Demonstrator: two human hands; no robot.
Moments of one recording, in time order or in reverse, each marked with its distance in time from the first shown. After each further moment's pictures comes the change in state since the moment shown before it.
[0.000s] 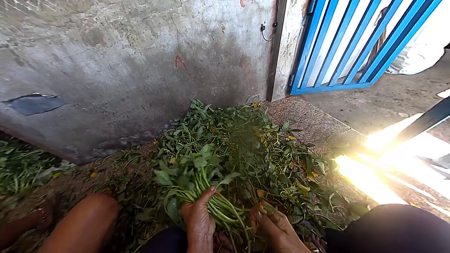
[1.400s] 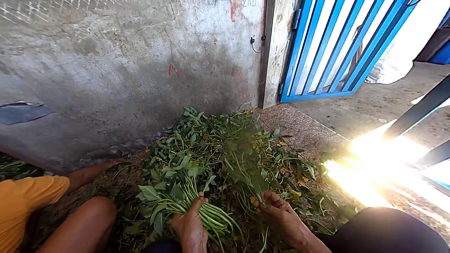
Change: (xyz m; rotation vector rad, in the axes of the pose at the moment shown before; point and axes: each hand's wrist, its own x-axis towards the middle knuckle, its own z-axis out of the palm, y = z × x) left_hand 0.000 -0.010 0.004 0.036 0.083 0.077; right_hand 0.013 0.007 -0.064 0.288 0.243 0.269
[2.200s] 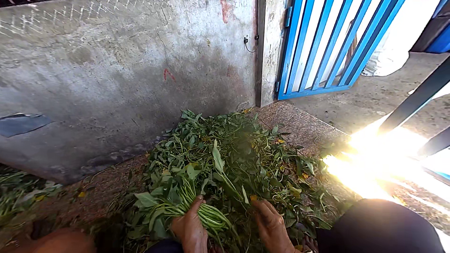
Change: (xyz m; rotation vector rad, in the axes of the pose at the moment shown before) left_hand 0.000 -0.007 0.004 0.010 0.045 0.068; right_hand -0.014 0.043 0.026 -1.065 0.263 -0.647
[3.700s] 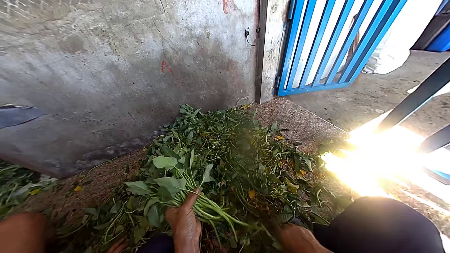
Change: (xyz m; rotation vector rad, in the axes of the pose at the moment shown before) left_hand 0.009 0.012 -0.005 -0.034 -0.152 0.015; right_hand 0.000 -0.024 -0.081 -0.651 -1.134 0.459
